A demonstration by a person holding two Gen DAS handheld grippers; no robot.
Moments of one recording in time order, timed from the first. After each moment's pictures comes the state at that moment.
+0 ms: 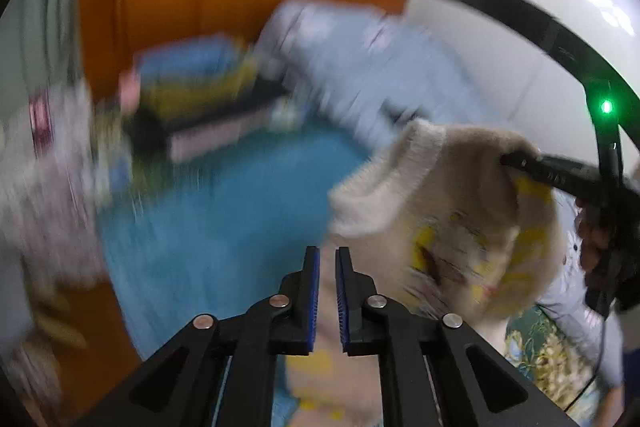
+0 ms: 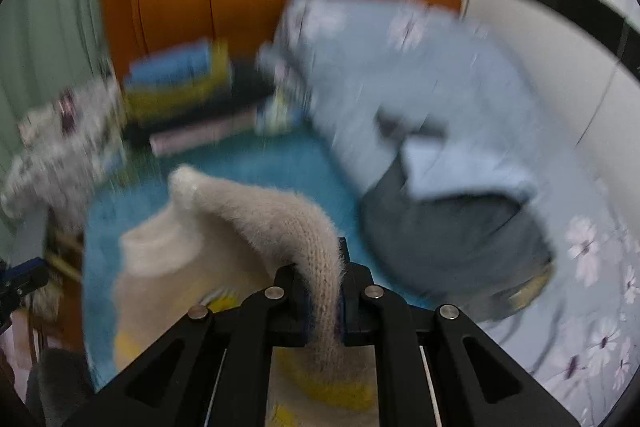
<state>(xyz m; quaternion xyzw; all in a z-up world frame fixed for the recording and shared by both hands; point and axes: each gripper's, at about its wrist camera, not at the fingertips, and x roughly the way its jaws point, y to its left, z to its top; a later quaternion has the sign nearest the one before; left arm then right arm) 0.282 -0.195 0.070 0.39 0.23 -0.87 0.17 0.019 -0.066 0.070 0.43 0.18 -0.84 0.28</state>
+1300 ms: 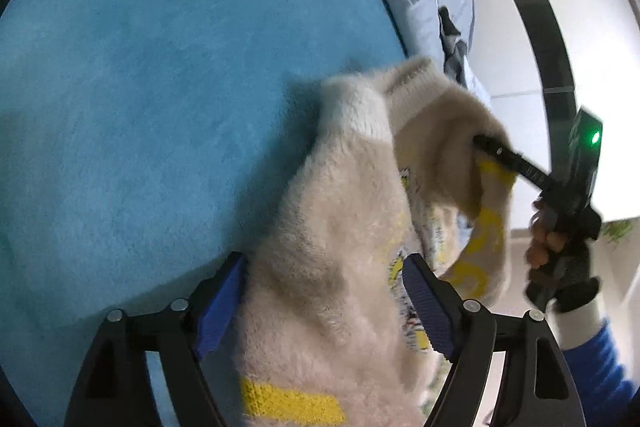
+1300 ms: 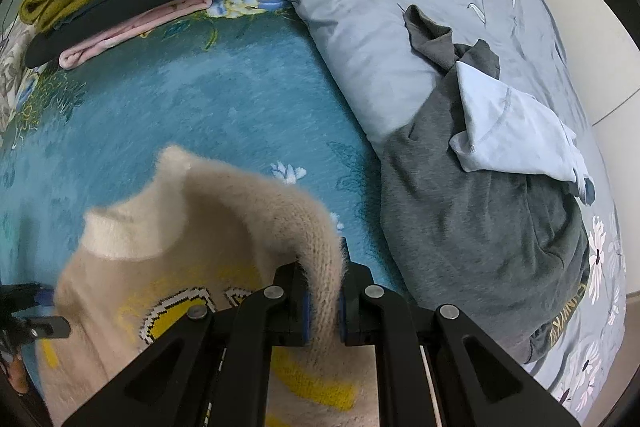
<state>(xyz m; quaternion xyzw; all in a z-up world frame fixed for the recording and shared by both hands) 0.182 -0.290 -0.143 0.47 0.48 -0.74 -0.03 -0.083 -0.140 -0.044 0.51 0.27 -0.78 0.22</state>
